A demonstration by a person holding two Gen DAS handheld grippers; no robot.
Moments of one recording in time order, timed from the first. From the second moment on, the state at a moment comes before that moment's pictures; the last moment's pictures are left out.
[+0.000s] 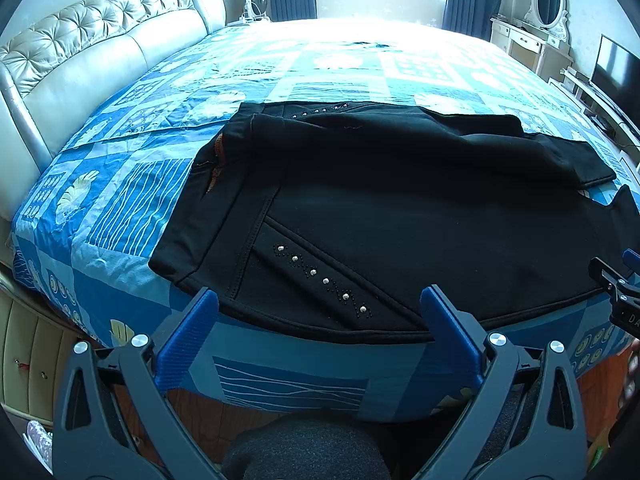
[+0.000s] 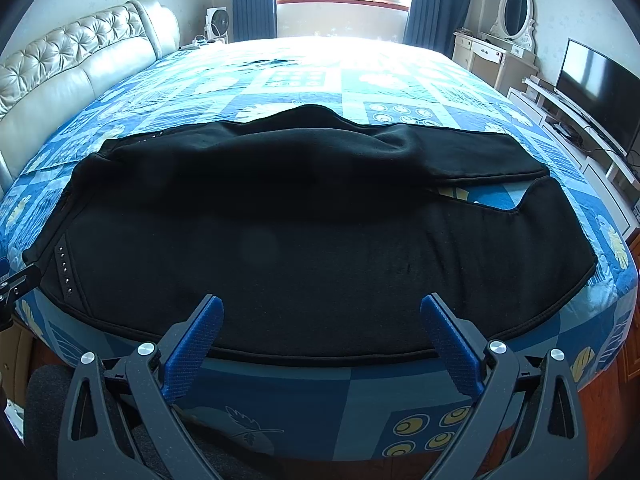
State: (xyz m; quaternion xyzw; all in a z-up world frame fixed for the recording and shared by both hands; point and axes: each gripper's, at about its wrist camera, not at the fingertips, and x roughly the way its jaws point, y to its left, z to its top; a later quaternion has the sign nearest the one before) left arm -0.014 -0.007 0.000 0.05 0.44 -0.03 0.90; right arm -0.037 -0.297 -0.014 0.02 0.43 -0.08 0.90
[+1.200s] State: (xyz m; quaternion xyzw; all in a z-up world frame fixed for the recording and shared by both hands) left arm -0.015 -0.008 -0.001 0.05 0.44 -0.03 0.90; right arm -0.037 -0.295 -0.011 0.02 0.43 -0.08 0.90
